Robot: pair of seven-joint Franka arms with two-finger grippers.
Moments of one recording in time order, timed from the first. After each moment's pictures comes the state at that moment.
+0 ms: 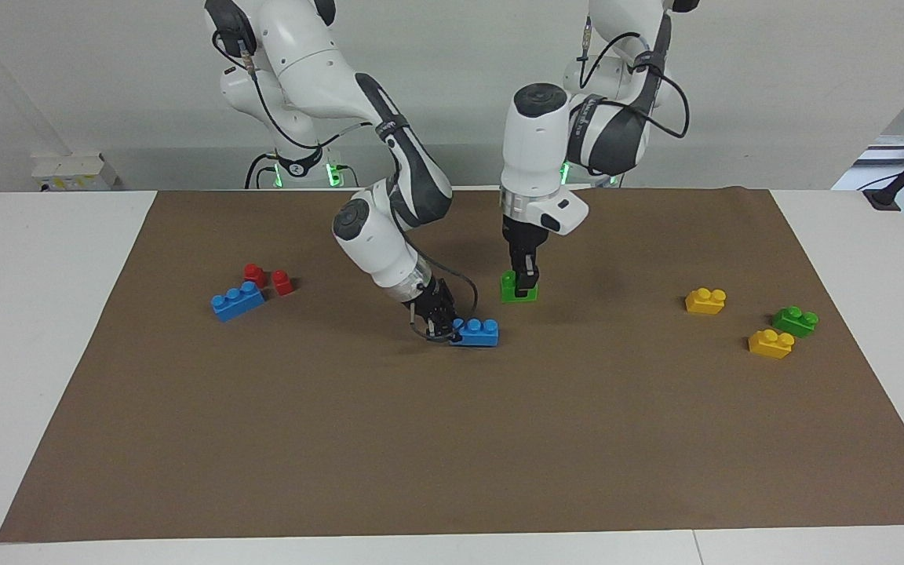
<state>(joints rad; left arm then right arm) -0.25 0.11 -0.33 -1.85 0.15 2.10 -2.14 0.36 0.42 0.14 -1.87 0.58 2.51 1.64</state>
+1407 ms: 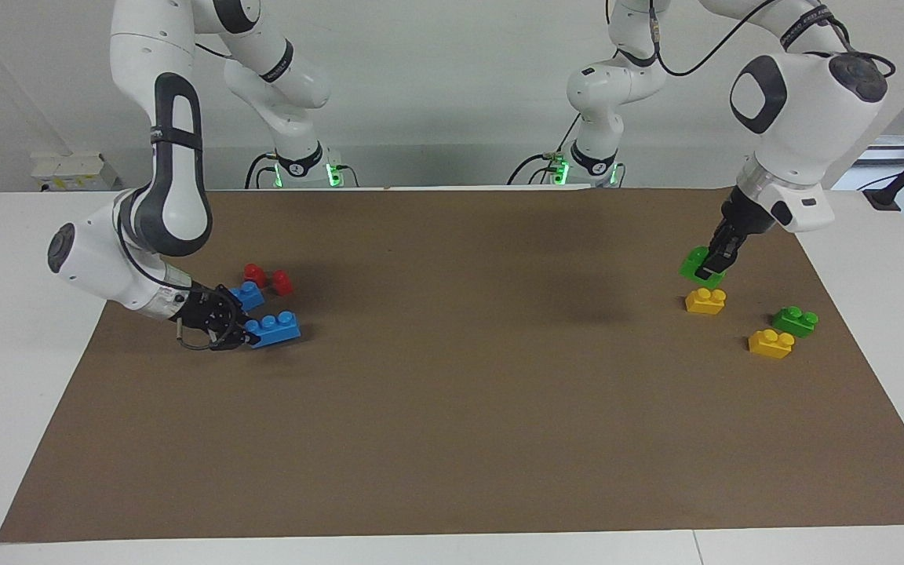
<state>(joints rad) 0.30 0.05 -0.31 -1.83 -0.08 1.93 -0.88 -0.27 0.33 0.11 -1.91 0.47 2.02 0.88</state>
